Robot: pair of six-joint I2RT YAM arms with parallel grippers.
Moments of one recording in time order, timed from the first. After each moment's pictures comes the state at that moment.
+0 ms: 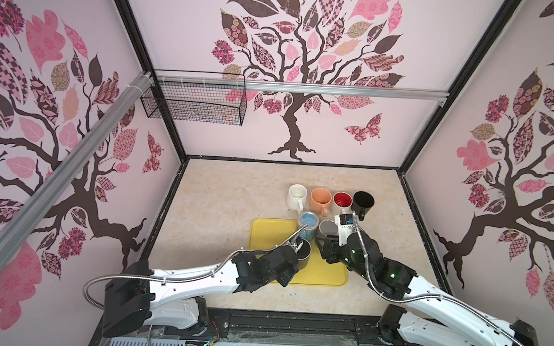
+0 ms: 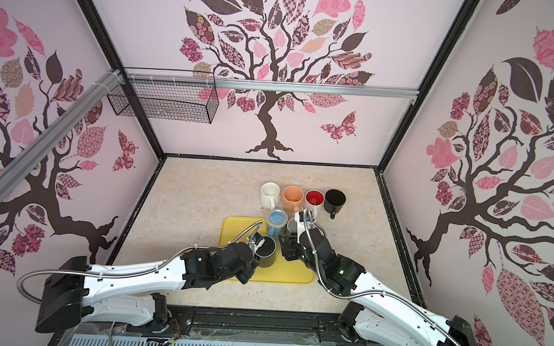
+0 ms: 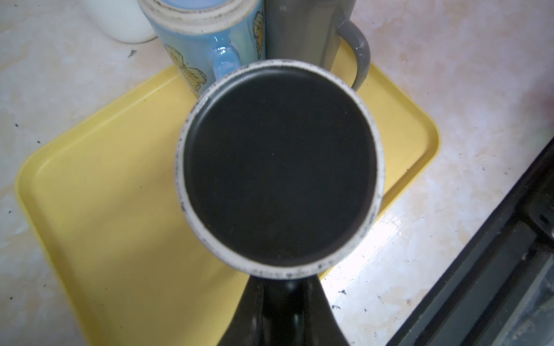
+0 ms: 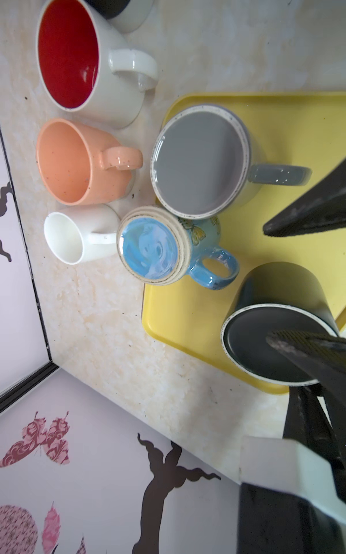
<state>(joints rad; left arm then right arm) -1.16 1.21 0.77 -0.39 -0.28 -0.38 0.87 0.88 0.62 -0.21 0.19 0.59</state>
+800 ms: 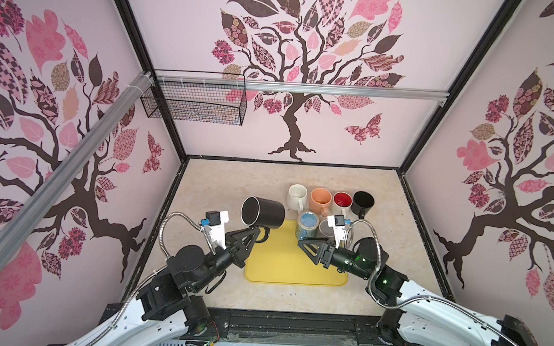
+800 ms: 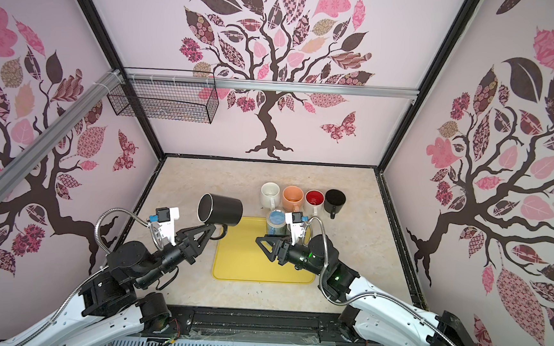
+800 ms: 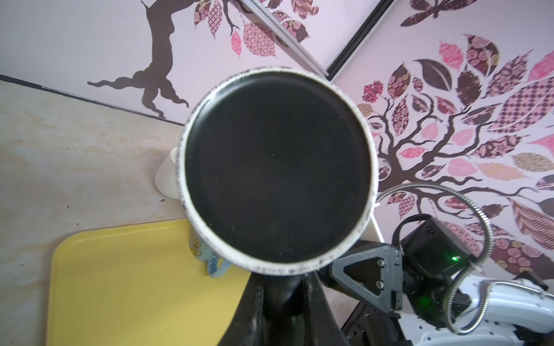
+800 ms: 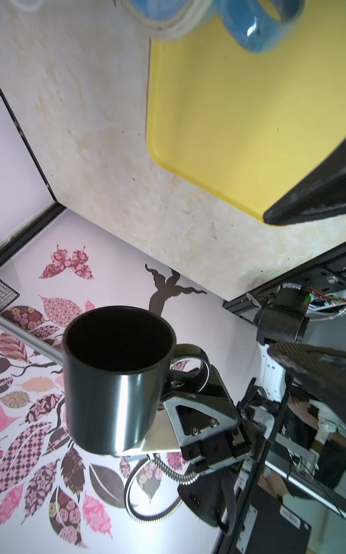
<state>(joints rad) -0.93 0.41 0.63 -0.22 -0.21 -0.66 0.87 0.92 0.44 0.46 -0.31 0.91</state>
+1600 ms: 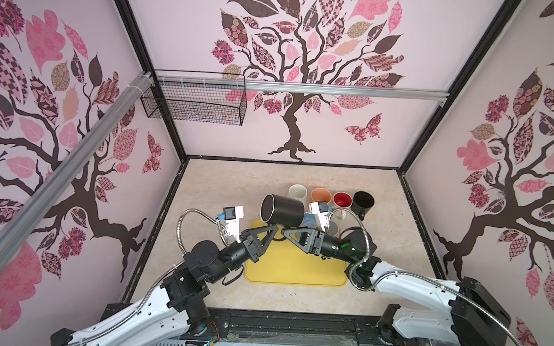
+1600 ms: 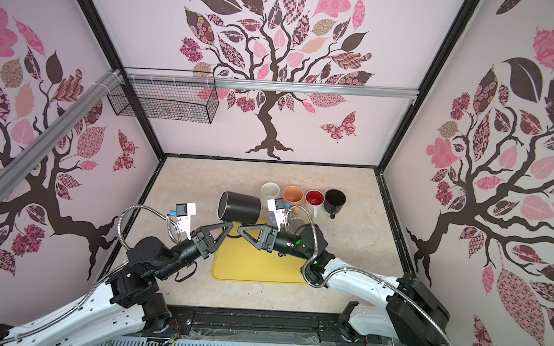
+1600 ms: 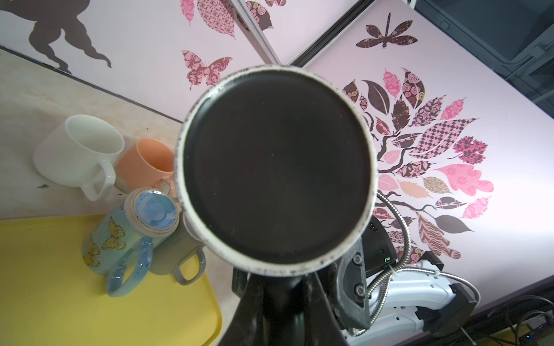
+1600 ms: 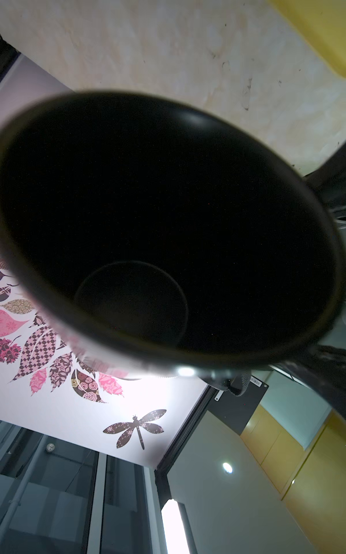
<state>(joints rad) -0.93 0.58 0.54 0.15 -0.04 -0.89 0.87 1.25 0.58 0.97 -0.52 1.19</state>
